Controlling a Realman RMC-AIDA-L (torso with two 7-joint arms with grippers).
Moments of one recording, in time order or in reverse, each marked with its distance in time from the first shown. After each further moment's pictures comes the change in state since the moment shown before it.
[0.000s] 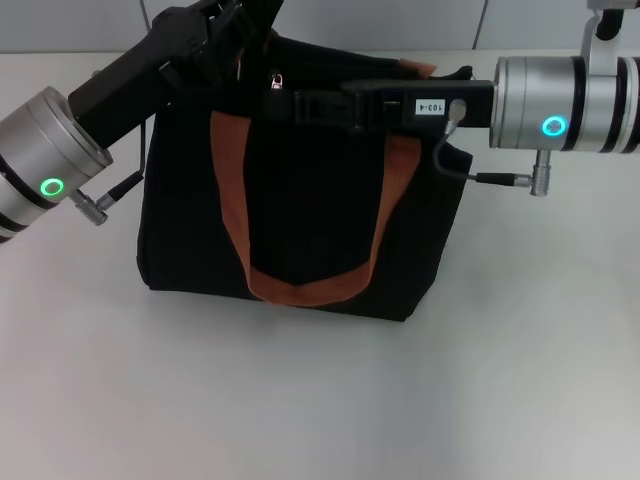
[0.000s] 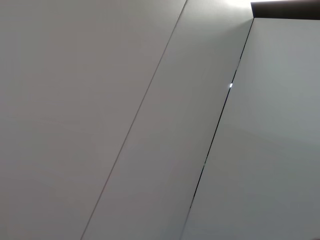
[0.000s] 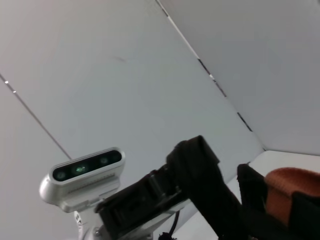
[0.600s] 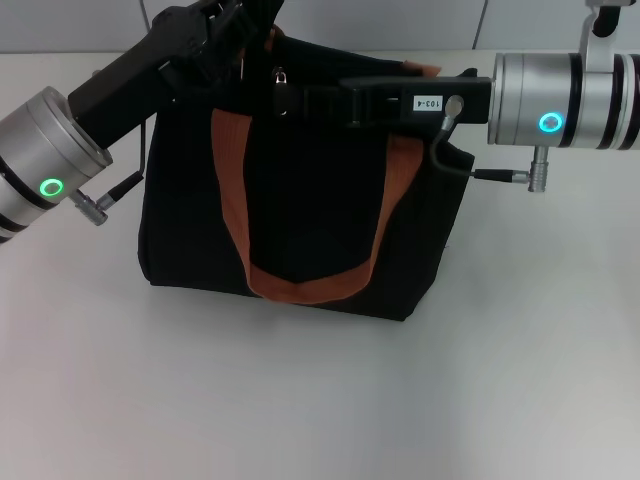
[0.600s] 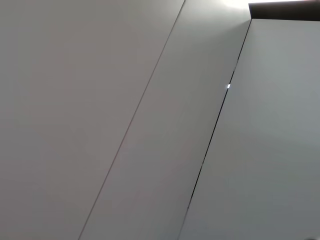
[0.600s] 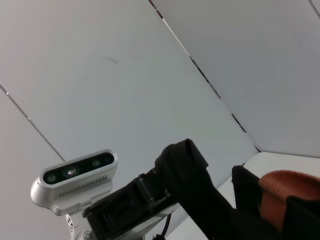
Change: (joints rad) left arm 0.000 0.000 0.000 0.000 0.000 0.007 0.000; right arm 0.005 -0.001 -0.003 0.002 0.001 0.019 0.002
